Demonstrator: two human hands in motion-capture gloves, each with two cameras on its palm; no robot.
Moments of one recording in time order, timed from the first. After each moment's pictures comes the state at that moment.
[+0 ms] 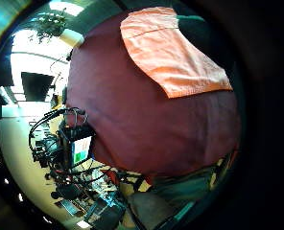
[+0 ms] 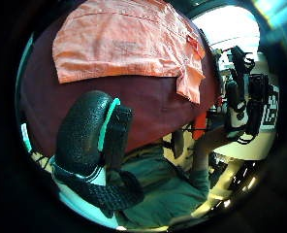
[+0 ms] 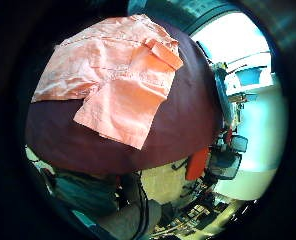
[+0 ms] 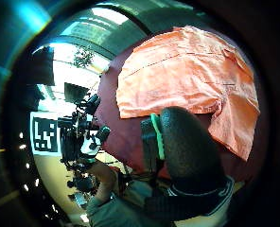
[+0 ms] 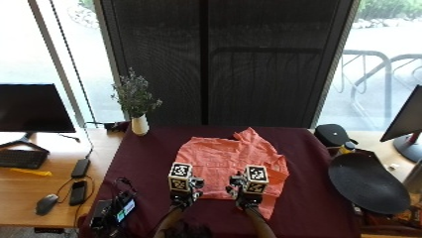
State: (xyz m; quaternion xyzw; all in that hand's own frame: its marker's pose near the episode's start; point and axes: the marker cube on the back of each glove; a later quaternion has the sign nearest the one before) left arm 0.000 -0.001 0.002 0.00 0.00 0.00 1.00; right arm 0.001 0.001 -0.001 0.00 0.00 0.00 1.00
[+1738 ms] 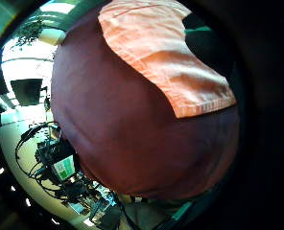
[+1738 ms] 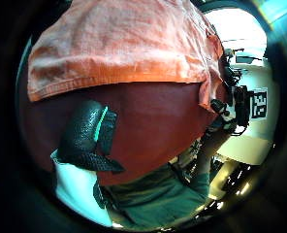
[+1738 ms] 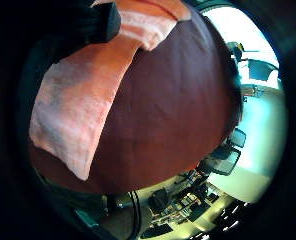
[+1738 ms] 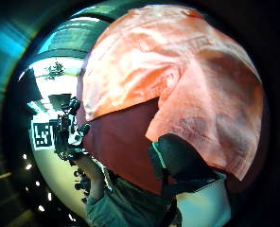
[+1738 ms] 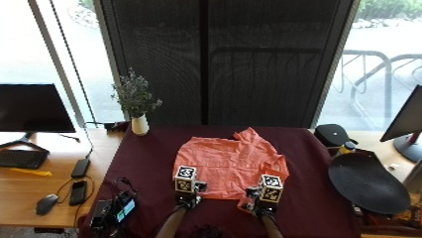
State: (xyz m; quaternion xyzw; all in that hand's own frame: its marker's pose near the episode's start) left arm 0.008 -0.030 0.043 -0.01 -0.03 -0.01 1.00; right arm 0.103 0.012 0.080 -0.14 0.01 0.05 0.99
